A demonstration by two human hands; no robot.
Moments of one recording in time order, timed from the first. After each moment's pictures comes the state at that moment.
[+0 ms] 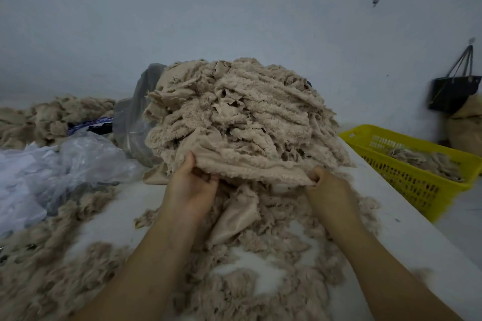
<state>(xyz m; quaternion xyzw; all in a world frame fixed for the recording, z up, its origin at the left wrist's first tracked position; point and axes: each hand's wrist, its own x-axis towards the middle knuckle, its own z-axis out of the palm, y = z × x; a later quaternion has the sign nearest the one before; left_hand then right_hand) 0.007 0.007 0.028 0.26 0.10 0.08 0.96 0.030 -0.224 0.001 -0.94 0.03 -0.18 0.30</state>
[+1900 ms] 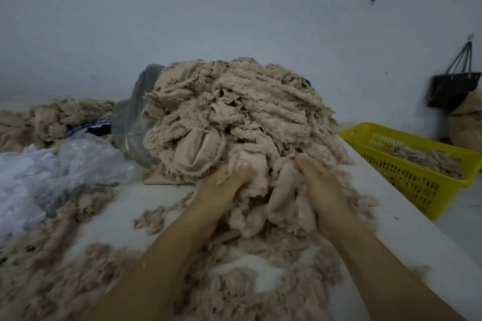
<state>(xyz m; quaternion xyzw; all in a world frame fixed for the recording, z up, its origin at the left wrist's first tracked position) -0.008 -0.020 0.012 0.68 -0.04 0.03 0.73 0.018 -0.206 0.011 -0.67 -0.01 -0.07 0.74</state>
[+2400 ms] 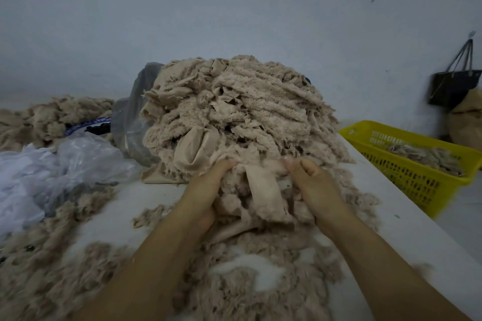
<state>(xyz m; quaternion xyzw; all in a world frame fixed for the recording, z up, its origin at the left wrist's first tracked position) -0.003 -0.013 0.023 0.57 0.07 0.01 0.82 0.016 -0.208 0.011 -0.76 -0.08 -0.07 0.64</state>
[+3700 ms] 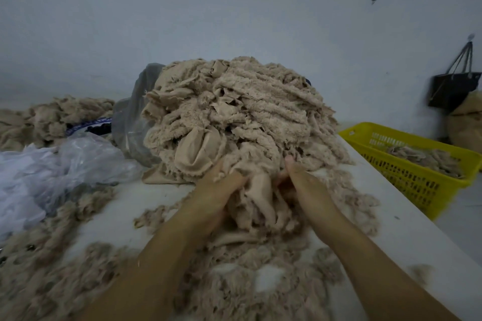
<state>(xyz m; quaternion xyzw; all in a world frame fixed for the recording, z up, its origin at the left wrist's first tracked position) -0.006 -0.018 0.012 0.62 -0.08 0.04 0.78 0.012 -0.199 0.007 -0.78 -0.08 -0.02 0.62</state>
